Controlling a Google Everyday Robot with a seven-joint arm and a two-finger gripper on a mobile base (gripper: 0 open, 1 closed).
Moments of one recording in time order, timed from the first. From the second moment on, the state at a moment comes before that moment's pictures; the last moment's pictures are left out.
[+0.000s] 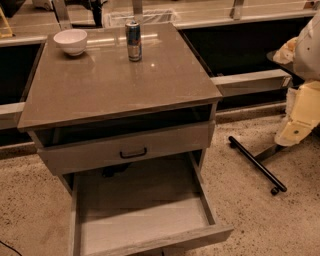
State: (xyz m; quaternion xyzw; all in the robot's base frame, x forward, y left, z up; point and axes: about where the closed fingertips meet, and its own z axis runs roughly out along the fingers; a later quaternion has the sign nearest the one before) arm 0.438 -0.216 0.978 -0.60 0.78 -0.04 0.16
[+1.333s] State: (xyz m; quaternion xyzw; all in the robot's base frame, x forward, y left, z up) arm 0.395 -0.175 0.736 -0.56 0.75 0.23 0.25
